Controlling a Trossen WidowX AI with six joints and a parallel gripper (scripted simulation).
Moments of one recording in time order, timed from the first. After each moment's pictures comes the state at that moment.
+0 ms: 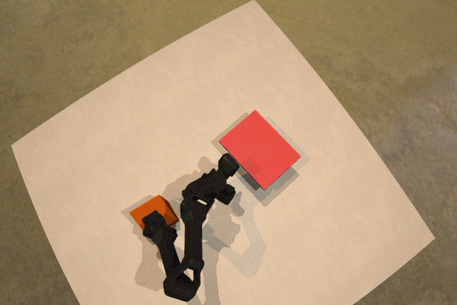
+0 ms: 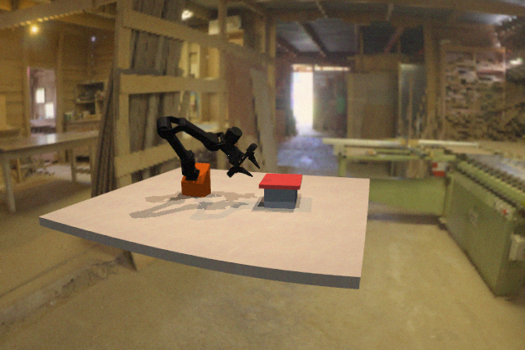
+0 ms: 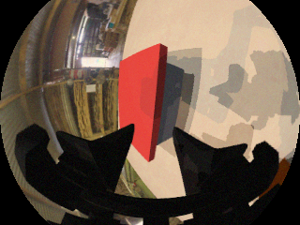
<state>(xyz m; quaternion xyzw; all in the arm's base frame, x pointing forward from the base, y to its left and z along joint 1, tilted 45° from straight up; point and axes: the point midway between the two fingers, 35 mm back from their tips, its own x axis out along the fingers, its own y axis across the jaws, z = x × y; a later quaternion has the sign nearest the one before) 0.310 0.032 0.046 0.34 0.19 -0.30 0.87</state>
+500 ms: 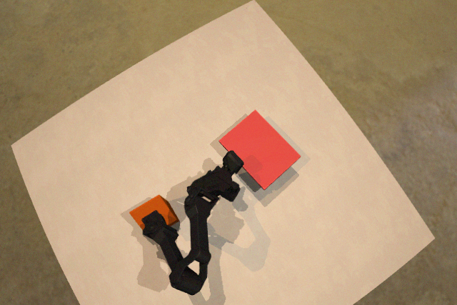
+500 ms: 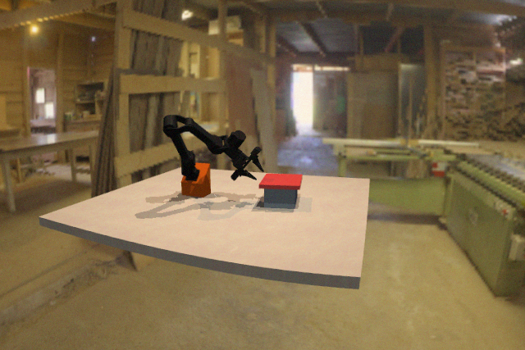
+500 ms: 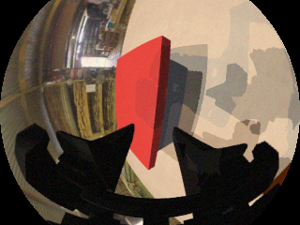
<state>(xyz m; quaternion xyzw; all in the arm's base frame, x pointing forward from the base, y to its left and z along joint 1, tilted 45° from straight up) 0.328 0.023 0.033 0.34 0.19 -0.30 0.87</state>
